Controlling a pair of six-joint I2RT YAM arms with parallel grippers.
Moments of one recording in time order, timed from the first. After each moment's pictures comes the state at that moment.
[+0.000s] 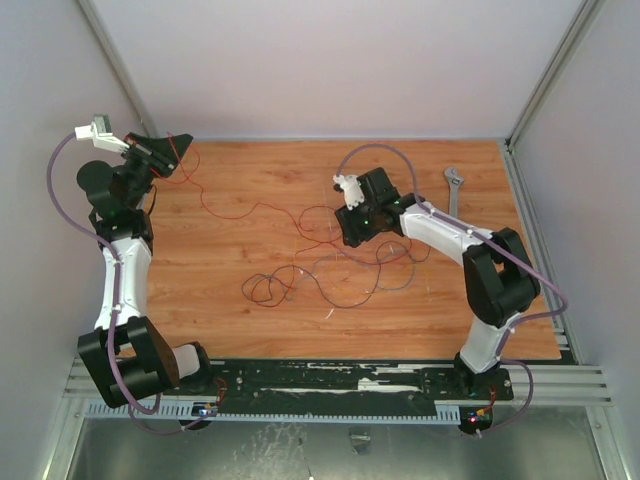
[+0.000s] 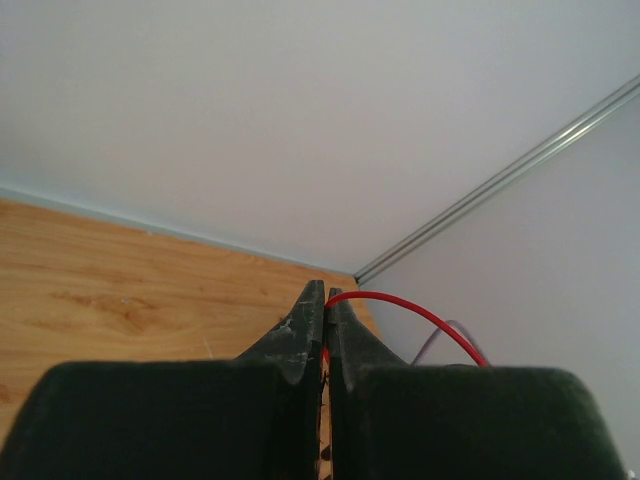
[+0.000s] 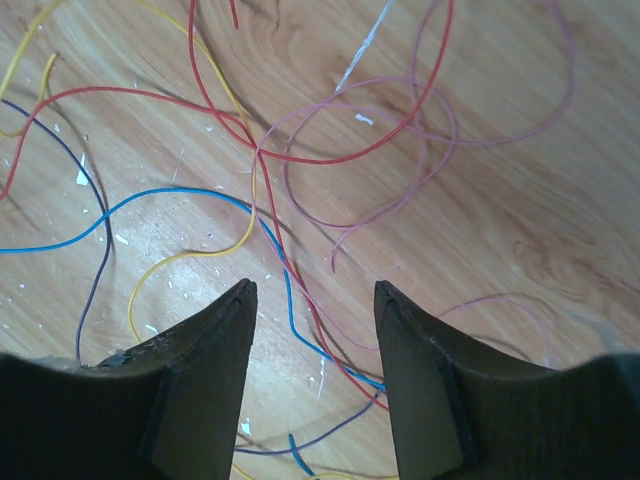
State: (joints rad) left arm 0.34 1.22 0.99 0.50 0.69 -0.96; right arm 0.56 1.76 1.27 -0.40 -0.21 -0.06
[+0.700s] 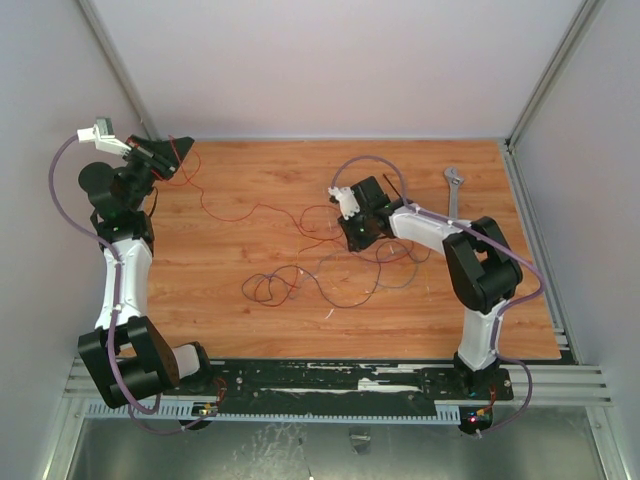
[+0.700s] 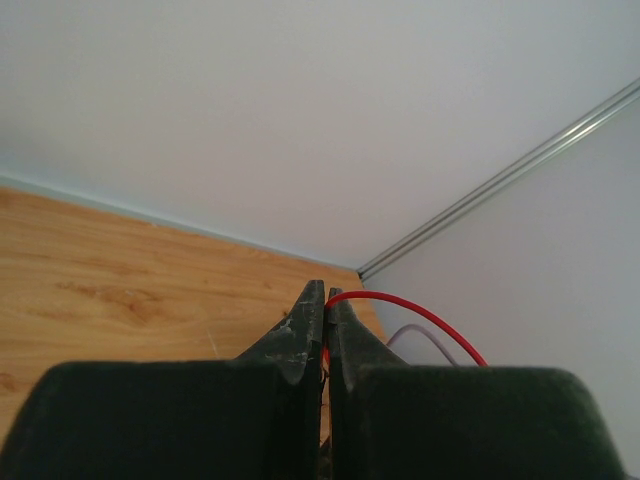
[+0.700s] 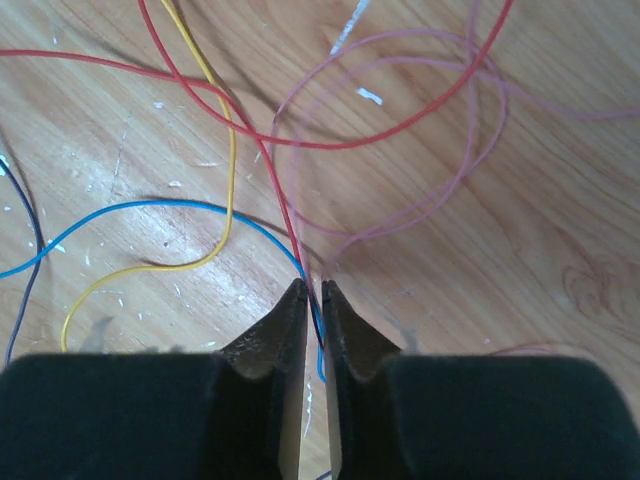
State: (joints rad) left arm 0.34 1.22 0.97 0.49 0.69 -0.95; right arm 0.56 1.90 1.26 -0.38 -0.25 -0.10
